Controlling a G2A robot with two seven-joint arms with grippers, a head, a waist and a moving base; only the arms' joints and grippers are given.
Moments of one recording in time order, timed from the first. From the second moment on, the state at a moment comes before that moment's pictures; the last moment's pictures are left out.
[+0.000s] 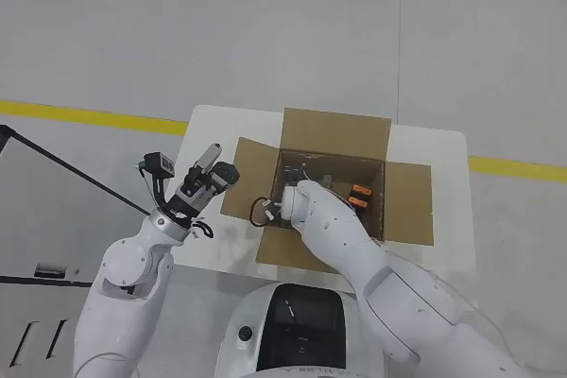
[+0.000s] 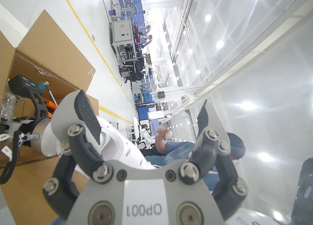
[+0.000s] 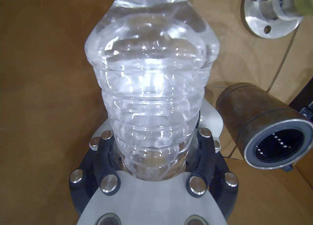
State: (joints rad) left arm 1.69 -1.23 -1.58 -2.00 -0.32 -0.09 -0.47; right arm -0.62 -1.92 0.72 -0.25 -0.67 0.46 0.61
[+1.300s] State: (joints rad) left arm 1.69 -1.23 -1.58 -2.00 -0.32 -0.09 -0.47; right arm -1.06 -1.67 0.88 -1.30 -1.30 0.80 0.99
